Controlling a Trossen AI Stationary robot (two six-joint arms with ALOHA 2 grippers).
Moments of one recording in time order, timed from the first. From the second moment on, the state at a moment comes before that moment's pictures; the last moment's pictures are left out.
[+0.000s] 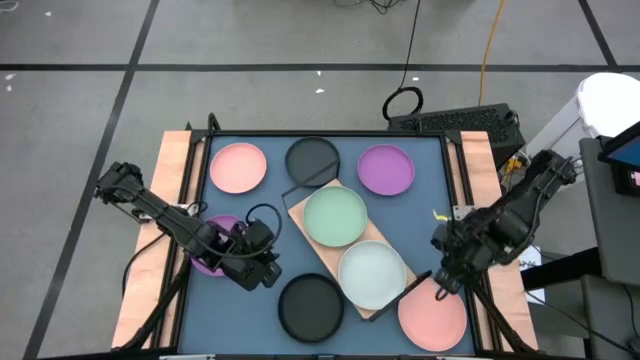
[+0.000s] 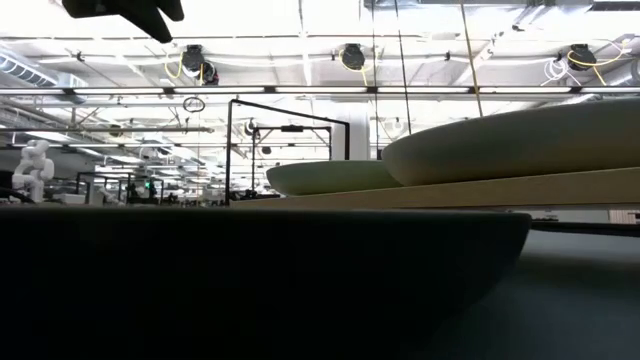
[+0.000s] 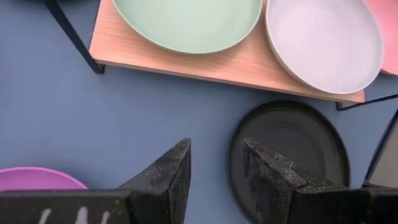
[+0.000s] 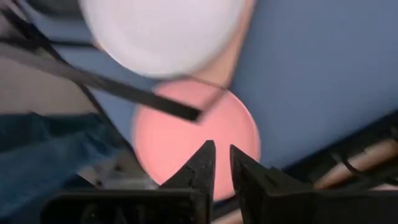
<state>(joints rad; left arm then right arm) -0.55 1.47 1.30 -0.98 -0.46 -1.22 0.77 1.14 1.21 -1.39 0.00 1.45</state>
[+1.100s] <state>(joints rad) -0.56 1.47 1.30 -1.00 -0.42 -1.23 0.96 1.09 0.51 -0.80 -0.05 1.43</state>
